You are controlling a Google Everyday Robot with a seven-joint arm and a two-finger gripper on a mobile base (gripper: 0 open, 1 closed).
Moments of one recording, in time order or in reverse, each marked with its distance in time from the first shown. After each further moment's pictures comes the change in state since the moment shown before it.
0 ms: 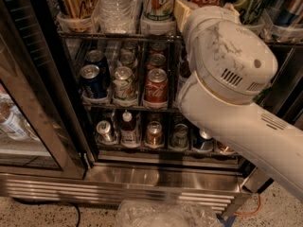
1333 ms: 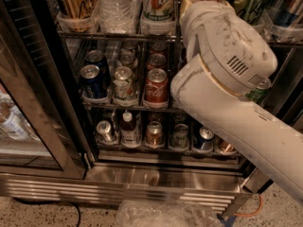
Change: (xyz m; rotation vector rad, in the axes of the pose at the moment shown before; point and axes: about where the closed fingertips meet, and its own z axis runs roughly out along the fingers) arm -0.002 0.007 0.010 -0.011 0.018 0.075
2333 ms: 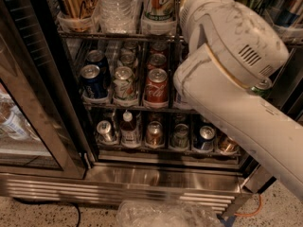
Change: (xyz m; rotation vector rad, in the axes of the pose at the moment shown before) arm -0.019 0.008 -0.003 -0.041 -0.012 -0.028
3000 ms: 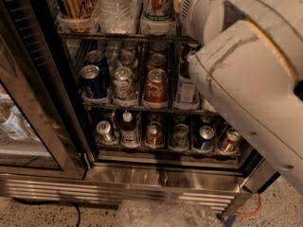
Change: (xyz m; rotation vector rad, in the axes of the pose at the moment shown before) arm -0.022 0.022 -0.038 -0.130 0.067 0.000
